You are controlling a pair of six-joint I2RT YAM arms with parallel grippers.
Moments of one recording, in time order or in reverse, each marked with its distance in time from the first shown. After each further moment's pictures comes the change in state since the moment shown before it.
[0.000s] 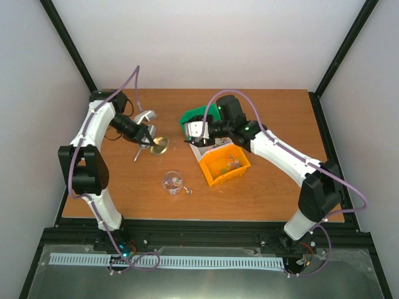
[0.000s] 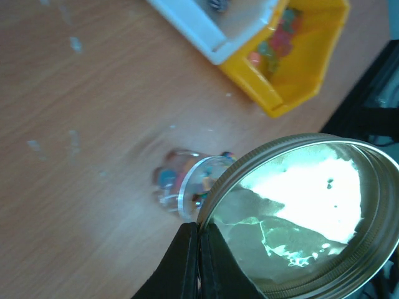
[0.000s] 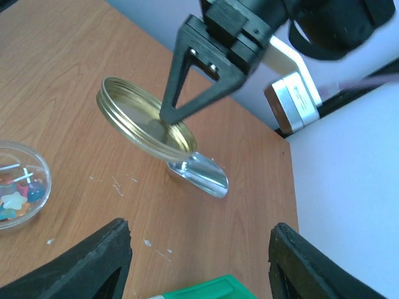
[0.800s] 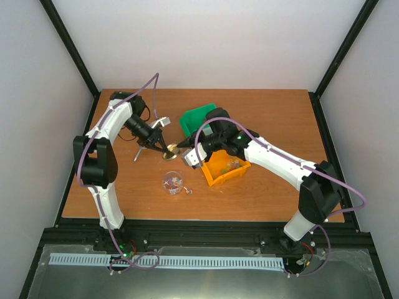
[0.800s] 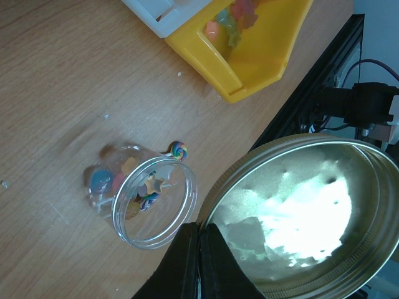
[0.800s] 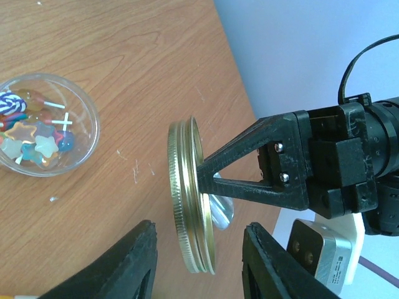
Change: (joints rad) left arm -0.159 0.130 0.036 -0.113 0.100 -0.071; right arm 0.110 -0.018 -0.085 -0.063 0.031 -0.576
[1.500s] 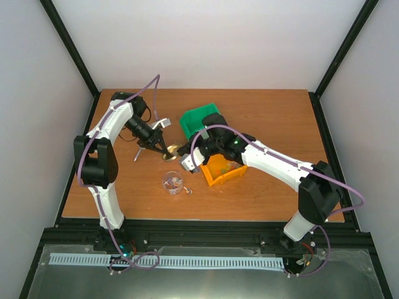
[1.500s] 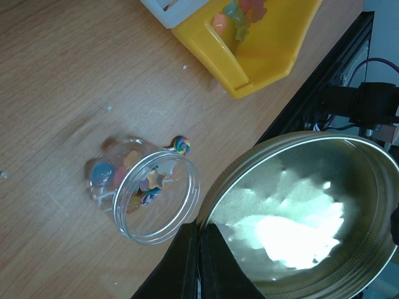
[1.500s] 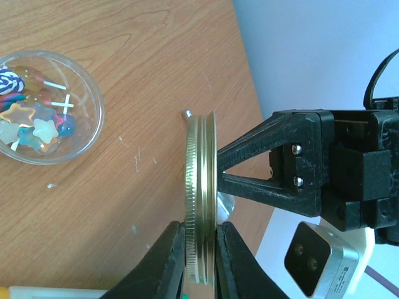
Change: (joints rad) left arm -0.009 0.000 -0.008 0.001 -0.019 -0.027; right arm 0.040 0.000 -0.042 0.048 0.102 -0.053
